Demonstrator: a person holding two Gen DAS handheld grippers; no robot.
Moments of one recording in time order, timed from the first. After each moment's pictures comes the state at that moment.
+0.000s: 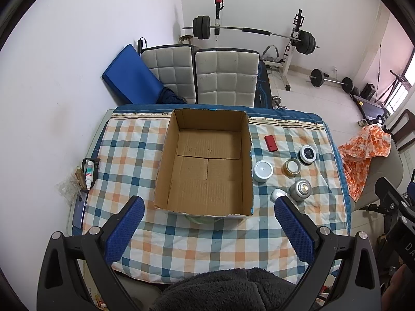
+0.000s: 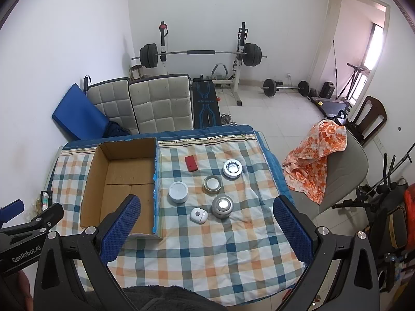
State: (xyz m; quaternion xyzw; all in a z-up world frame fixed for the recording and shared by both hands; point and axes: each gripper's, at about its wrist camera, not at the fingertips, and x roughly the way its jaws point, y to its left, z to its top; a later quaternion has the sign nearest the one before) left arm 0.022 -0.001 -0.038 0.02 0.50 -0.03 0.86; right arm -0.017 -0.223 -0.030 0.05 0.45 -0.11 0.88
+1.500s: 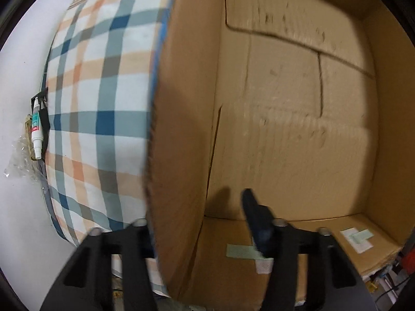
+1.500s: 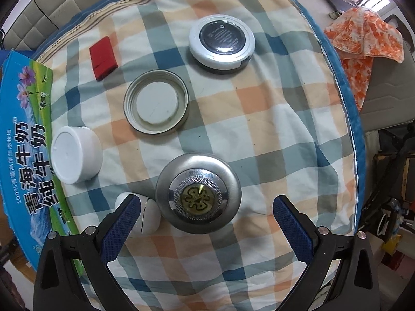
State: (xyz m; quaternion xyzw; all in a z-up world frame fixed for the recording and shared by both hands) left arm 0.178 0.115 -0.389 0.05 0.76 0.02 0.65; right arm 0.187 -0.340 -0.418 0.12 0.73 -0.14 0.66
